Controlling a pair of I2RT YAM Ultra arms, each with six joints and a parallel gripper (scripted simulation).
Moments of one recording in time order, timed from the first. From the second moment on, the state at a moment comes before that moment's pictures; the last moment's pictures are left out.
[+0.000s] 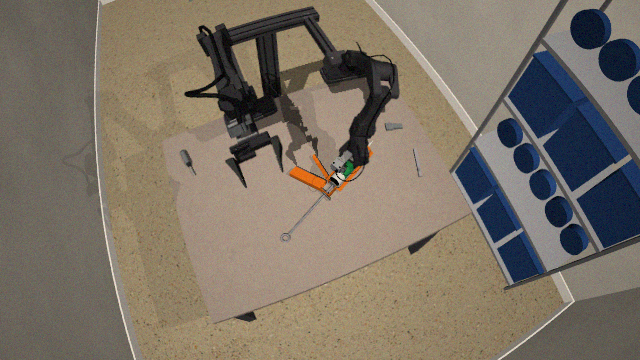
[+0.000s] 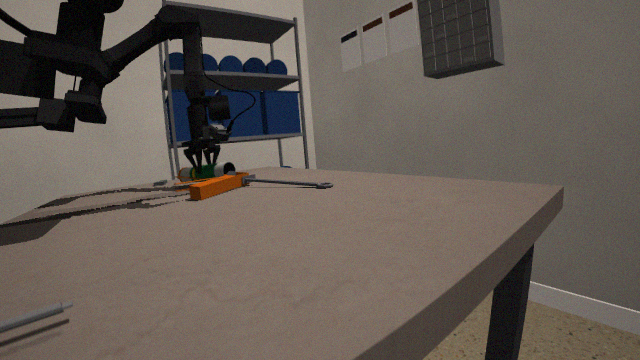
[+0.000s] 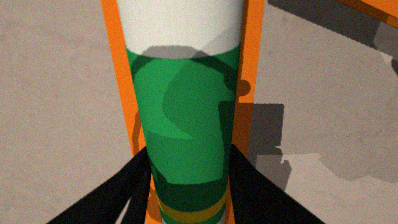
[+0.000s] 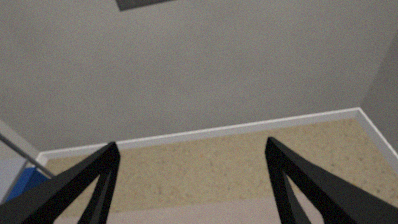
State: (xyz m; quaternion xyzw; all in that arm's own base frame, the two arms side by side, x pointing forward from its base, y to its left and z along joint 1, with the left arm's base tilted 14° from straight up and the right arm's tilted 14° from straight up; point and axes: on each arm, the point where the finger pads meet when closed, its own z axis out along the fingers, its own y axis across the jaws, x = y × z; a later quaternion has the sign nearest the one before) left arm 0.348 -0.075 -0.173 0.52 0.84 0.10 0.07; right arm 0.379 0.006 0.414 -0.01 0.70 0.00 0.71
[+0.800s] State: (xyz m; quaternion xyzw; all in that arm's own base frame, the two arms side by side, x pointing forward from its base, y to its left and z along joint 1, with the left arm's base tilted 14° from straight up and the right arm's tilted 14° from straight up) left arm 0.347 -0.073 -0.179 0.52 0.84 0.11 0.05; right arm 0.379 0.006 0.414 -0.01 0.70 0.00 0.71
